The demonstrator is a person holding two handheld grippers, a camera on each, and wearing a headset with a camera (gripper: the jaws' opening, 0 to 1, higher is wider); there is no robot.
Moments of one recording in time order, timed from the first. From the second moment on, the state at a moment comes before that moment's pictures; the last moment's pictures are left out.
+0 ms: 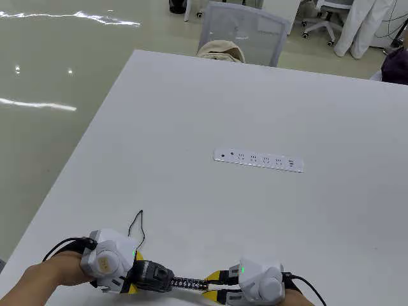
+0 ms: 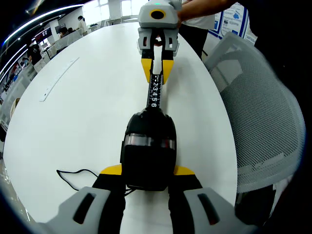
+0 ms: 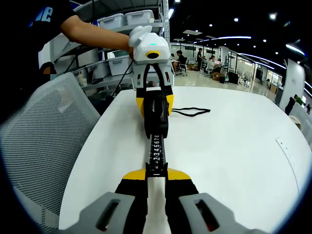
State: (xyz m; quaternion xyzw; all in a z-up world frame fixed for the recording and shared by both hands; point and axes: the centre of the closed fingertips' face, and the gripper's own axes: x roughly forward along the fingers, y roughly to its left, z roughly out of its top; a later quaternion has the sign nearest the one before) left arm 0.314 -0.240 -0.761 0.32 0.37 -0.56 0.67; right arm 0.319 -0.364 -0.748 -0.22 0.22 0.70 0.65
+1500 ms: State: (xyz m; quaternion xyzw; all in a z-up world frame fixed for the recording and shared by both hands) left arm 0.314 -0.243 -0.760 0.32 0.37 -0.56 0.67; right arm 0.321 -0.390 -0.750 -0.21 0.23 0.69 0.65
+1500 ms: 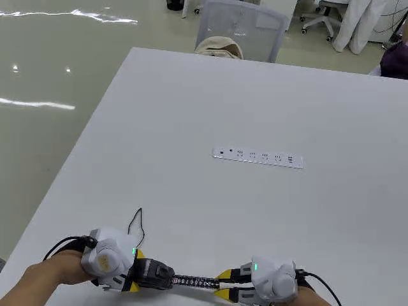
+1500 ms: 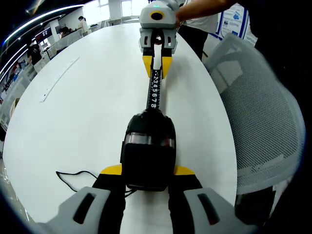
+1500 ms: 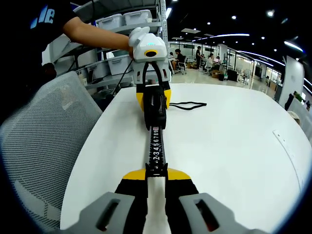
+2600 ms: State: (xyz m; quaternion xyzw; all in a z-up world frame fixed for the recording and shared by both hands) left arm 0.314 -0.244 -0.760 0.32 0.37 -0.56 0.67; right arm 0.322 -0.408 -0.750 -0.21 0.24 0.69 0.65
